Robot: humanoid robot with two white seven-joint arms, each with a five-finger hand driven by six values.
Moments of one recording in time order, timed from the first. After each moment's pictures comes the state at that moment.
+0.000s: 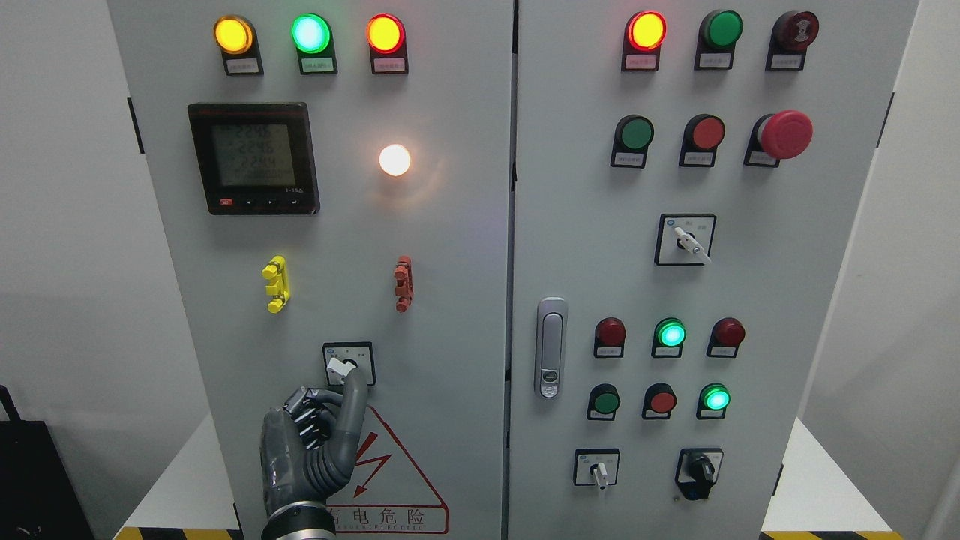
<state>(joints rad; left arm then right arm) -0.29 -0.14 -0.18 -1.97 -0.18 0.52 0.48 0.10 0.12 -0.19 -0.11 0.07 0.06 -0.02</state>
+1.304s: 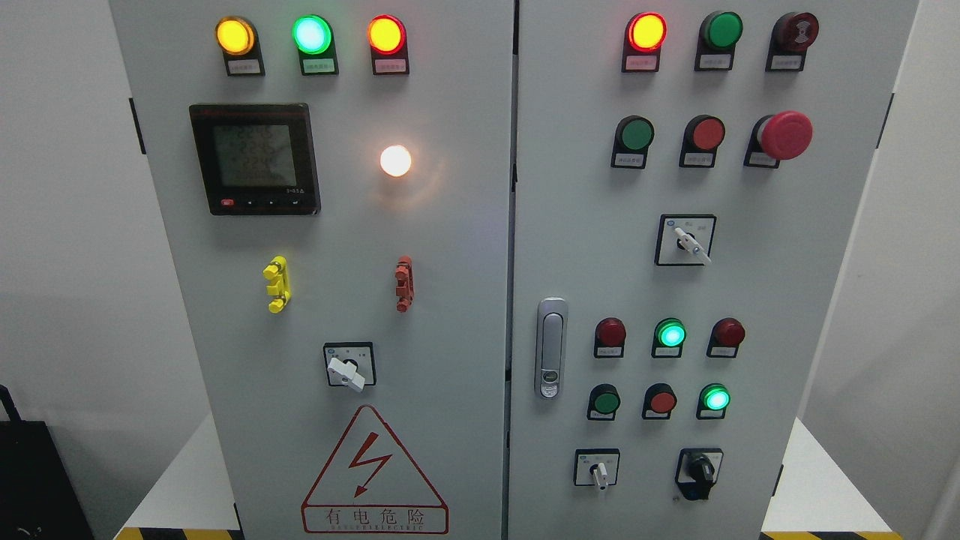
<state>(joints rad) 0.31 -0.03 0.02 -1.35 -0.02 -0.45 0.15 0.10 0.12 -0.19 -0.11 0.07 0.06 -0.02</state>
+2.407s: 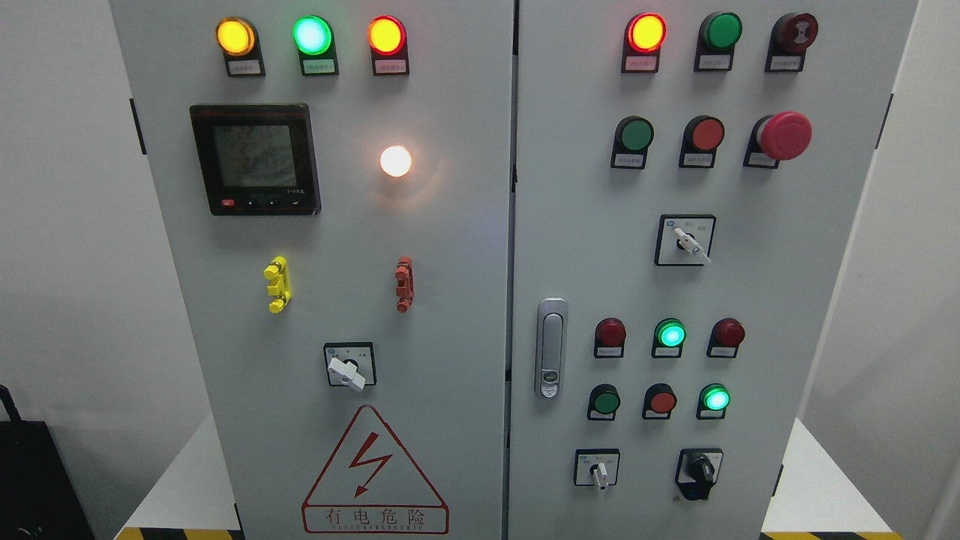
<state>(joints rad) 0.17 0.00 0.01 -0.28 0.00 -0.11 -0.14 0.10 0.12 -0.19 -0.11 0.07 0.06 -0.02</state>
